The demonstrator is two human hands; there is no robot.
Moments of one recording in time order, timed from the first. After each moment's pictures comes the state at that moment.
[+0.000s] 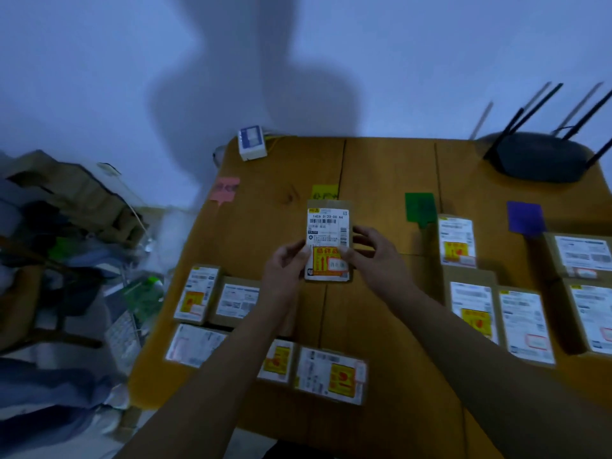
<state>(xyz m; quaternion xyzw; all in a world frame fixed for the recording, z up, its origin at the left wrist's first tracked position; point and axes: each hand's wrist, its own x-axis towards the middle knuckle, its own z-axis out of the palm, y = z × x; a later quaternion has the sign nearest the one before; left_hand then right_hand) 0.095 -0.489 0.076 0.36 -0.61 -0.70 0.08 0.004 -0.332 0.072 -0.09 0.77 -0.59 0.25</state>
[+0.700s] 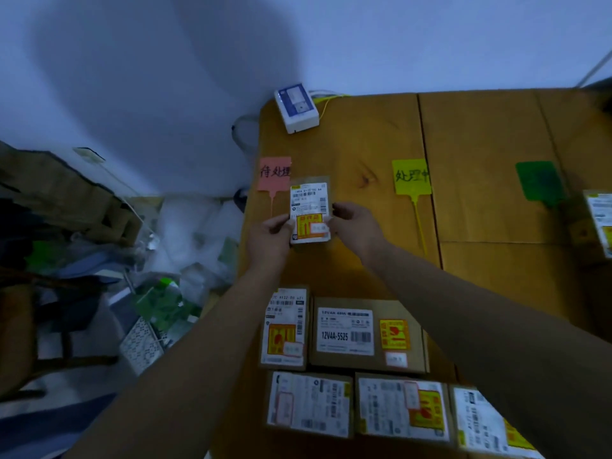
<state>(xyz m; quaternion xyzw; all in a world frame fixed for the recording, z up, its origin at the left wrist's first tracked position) 0.057 -0.789 -0.021 0.42 -0.72 -0.55 0.05 -0.021 -0.649 -0.030 0.03 0.77 -0.57 0.30</state>
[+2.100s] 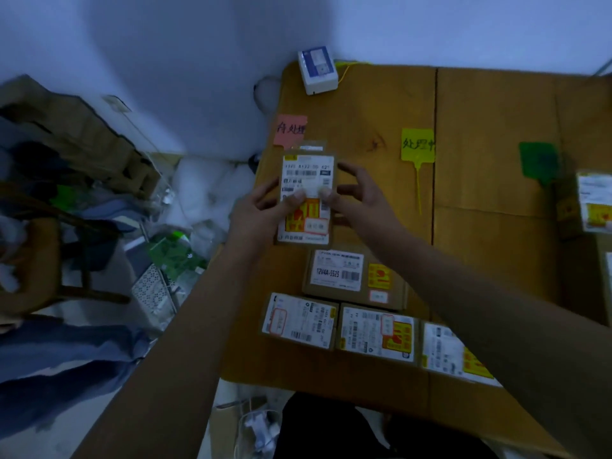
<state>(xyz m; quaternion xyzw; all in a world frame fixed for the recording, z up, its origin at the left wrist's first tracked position) 0.169 -0.758 0.064 0.34 -0.63 -0.70 0.05 0.070 -0.594 0.047 -0.10 0.67 -0.65 0.33</state>
